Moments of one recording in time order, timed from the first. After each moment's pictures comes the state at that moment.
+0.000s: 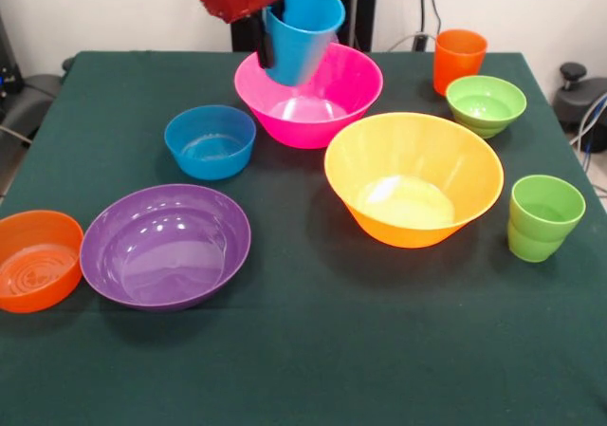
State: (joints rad) arm -1.01 -0.65 1.11 1.67 -0.75 1.18 -1.86
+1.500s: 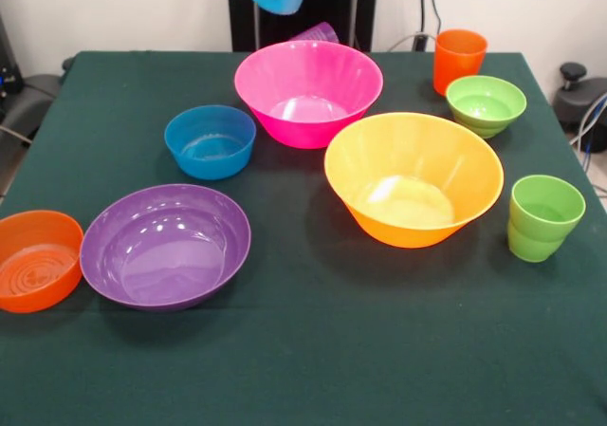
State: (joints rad) arm -1.22 -0.86 1.36 2.09 -0.77 0.98 -2.01
